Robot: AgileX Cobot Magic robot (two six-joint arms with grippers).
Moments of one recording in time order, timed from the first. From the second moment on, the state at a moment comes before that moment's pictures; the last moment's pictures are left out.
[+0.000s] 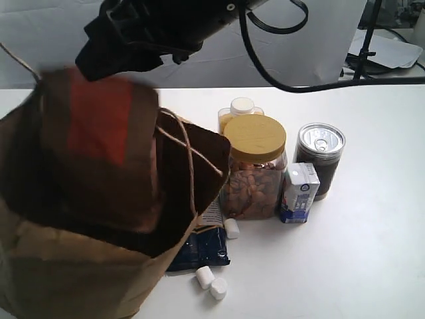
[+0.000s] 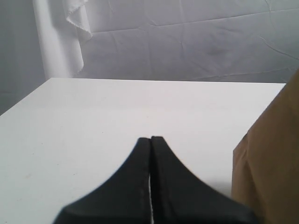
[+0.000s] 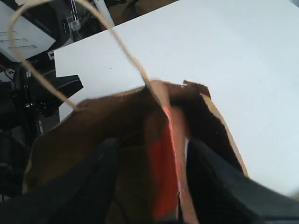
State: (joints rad) left arm 0.09 0.00 0.00 0.06 0.27 -0.04; right arm 0.95 1.69 -1.67 0.75 0.96 -0.66
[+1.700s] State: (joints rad) left arm 0.09 0.00 0.00 0.06 0.27 -0.04; right arm 0.95 1.00 -1.06 0.19 0.55 -0.26
